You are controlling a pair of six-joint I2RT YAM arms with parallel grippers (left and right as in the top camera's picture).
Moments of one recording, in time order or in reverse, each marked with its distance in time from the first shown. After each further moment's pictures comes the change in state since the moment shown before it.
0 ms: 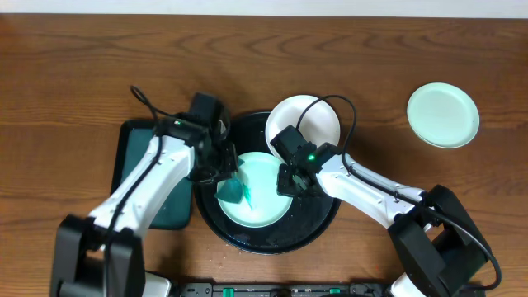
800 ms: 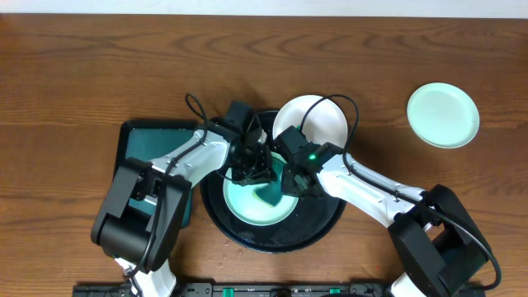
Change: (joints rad) left arm -0.120 0.275 -0.013 0.347 0.384 -0.095; right arm -0.004 0.002 -0.004 -0.021 0.047 0.009
